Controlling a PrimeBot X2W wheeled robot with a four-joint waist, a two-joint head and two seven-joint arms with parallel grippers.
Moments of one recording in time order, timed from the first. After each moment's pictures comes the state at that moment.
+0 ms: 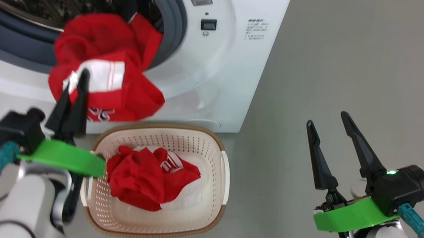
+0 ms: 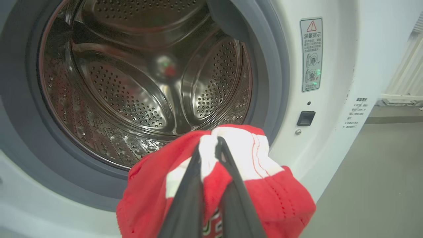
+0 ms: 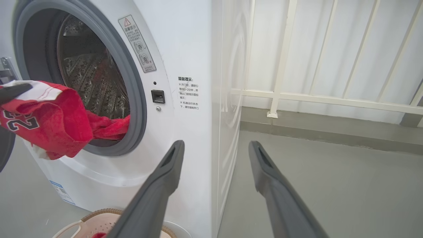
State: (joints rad) left arm -0.49 0.13 -0.08 0.34 -0.30 -0.04 -0.25; right arm -0.21 -0.05 0.10 0.10 0.15 0.13 -0.26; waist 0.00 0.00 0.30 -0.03
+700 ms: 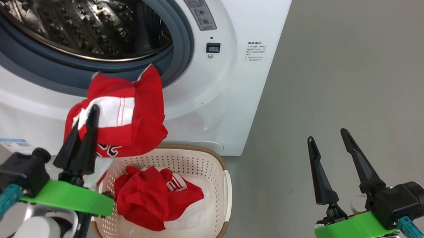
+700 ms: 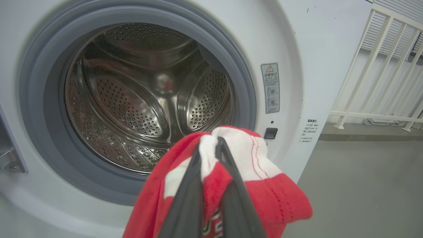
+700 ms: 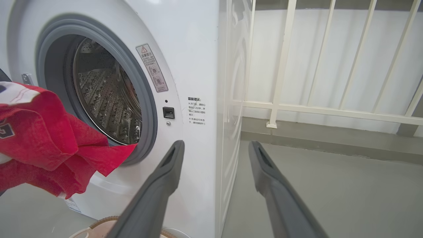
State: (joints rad) left arm -0.28 0.11 -0.09 0.14 -0.33 -0.02 -0.21; right arm -0.14 -0.05 0.09 0.10 0.16 0.13 -0.26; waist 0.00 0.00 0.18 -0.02
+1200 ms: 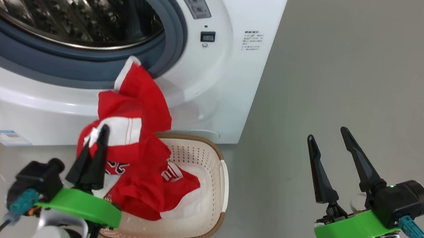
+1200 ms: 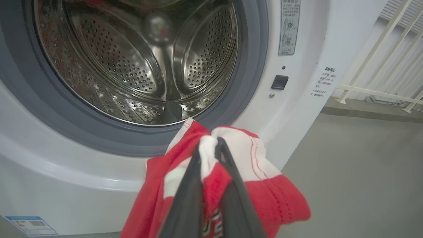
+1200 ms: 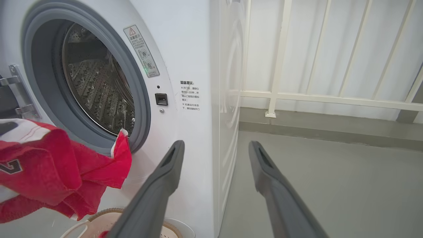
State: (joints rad) left arm -0.24 0.09 -0.11 0.17 -0.35 0.00 -0.18; right arm -0.14 -0.05 0.09 0.09 0.17 0.13 -0.26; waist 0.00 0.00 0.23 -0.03
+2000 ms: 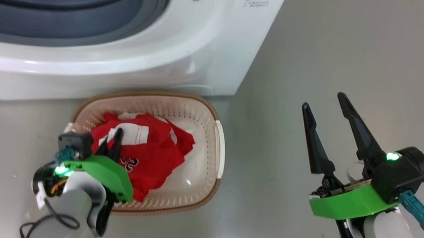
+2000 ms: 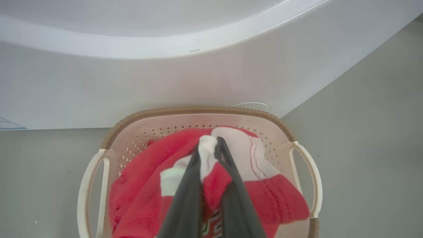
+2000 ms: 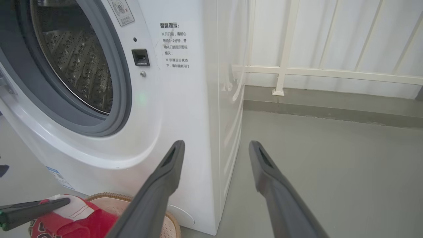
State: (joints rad) left arm -0.60 0.03 -0.22 0.92 -0.41 -0.04 -0.23; right arm -0.27 -0.05 0.12 0.08 0.17 0.13 -0.26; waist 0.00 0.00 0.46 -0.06
